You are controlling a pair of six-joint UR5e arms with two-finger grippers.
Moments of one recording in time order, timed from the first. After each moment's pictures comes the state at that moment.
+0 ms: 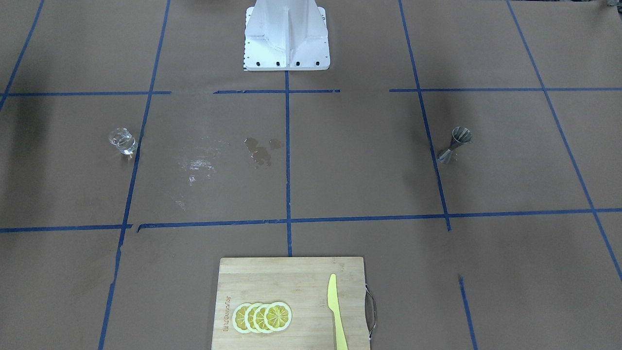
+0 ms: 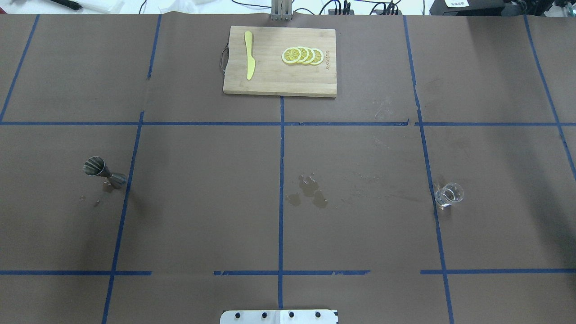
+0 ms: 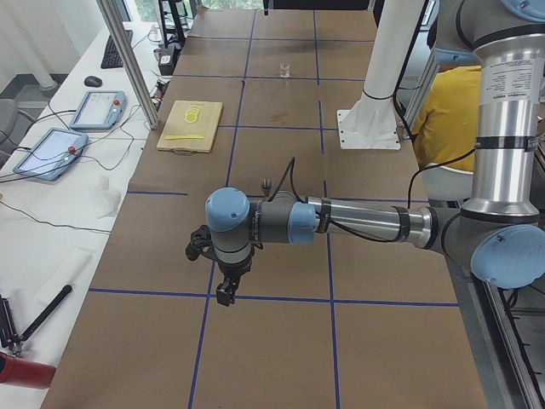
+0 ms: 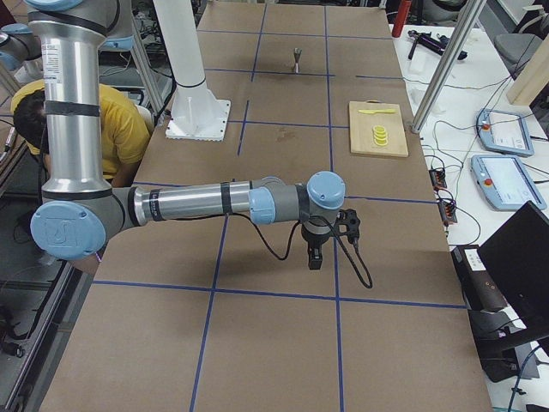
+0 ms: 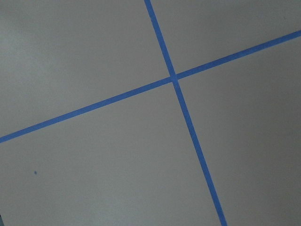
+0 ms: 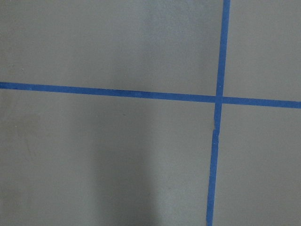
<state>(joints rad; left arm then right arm) -1.61 -1.54 -1.71 -1.49 -2.28 0.35 1.45 -1.59 1.71 -1.56 2.38 0.12</state>
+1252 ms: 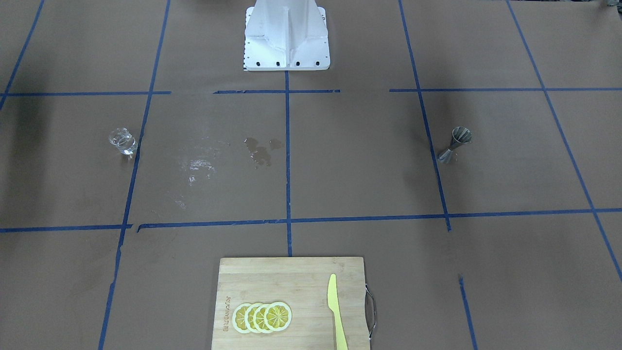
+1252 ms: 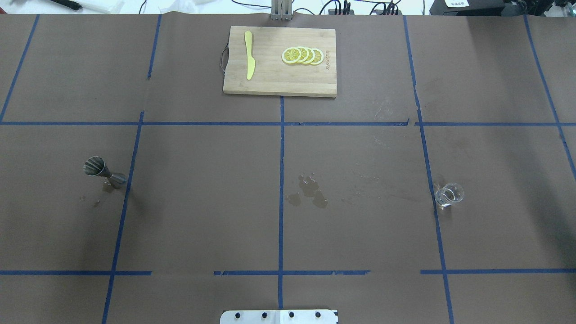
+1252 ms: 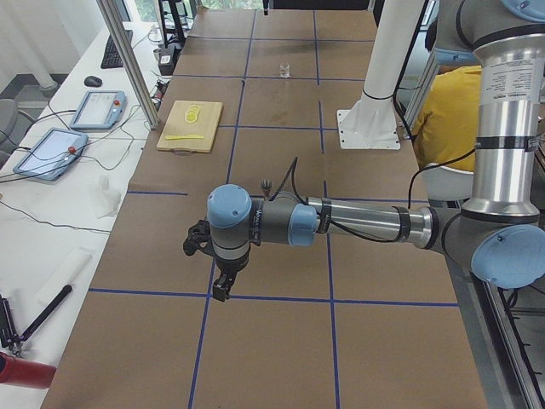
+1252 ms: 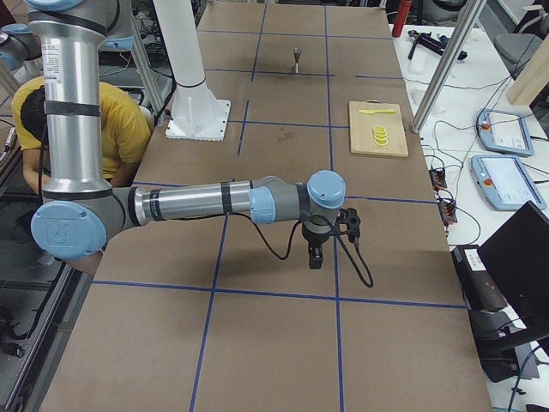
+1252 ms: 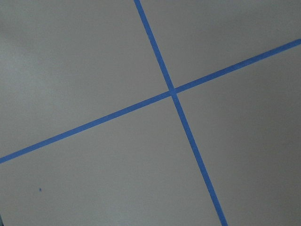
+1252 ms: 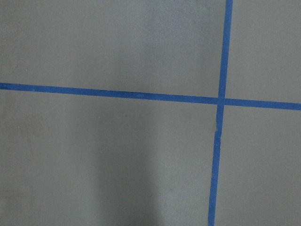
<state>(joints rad) -1.61 -1.53 -1.71 -1.56 -2.33 0.25 1.45 -1.59 1.71 -1.56 2.39 0.12</state>
